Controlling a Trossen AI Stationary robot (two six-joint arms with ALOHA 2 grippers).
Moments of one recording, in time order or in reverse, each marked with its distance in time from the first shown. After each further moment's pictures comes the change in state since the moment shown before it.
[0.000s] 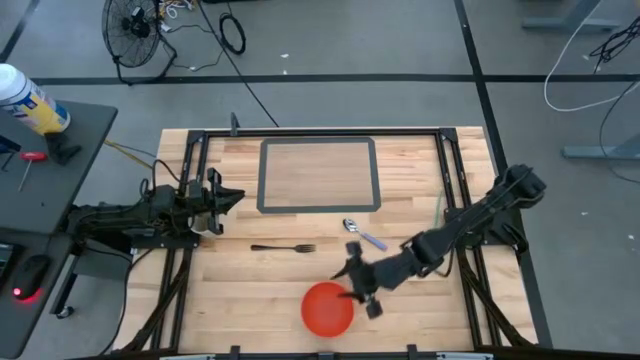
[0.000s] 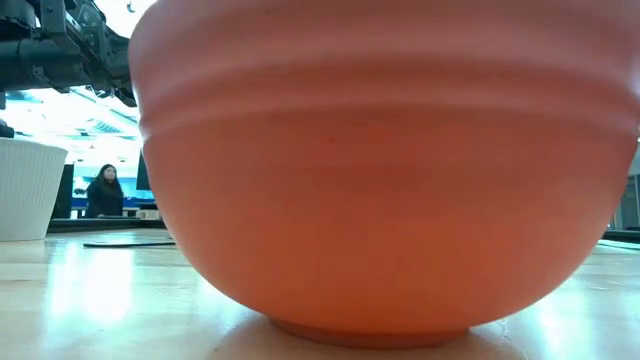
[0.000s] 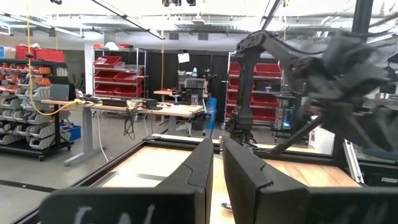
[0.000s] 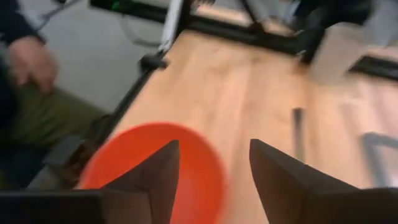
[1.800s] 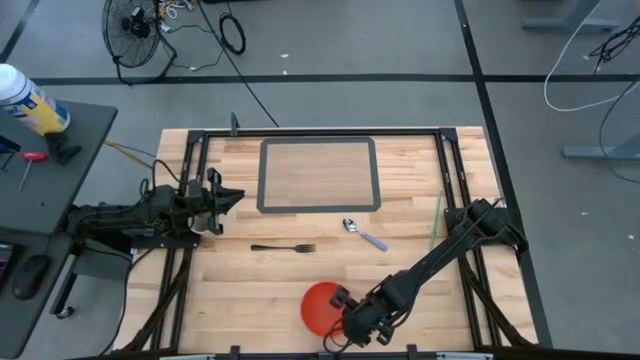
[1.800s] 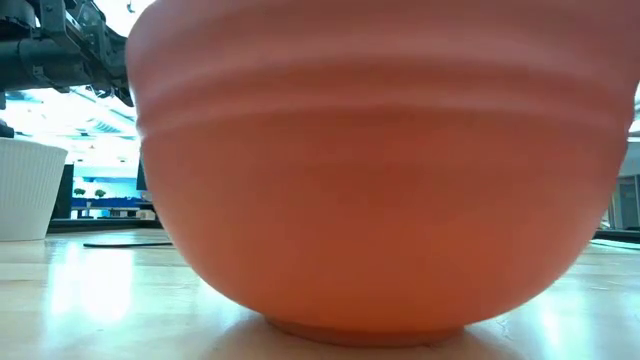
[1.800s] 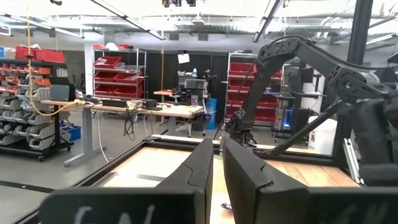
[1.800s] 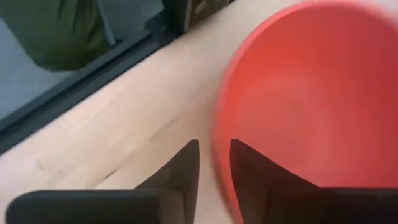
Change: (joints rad) left arm 0.000 0.000 0.000 0.003 0.000 0.000; right arm 0.087 0.414 0.379 -0.541 -0.222 -0.385
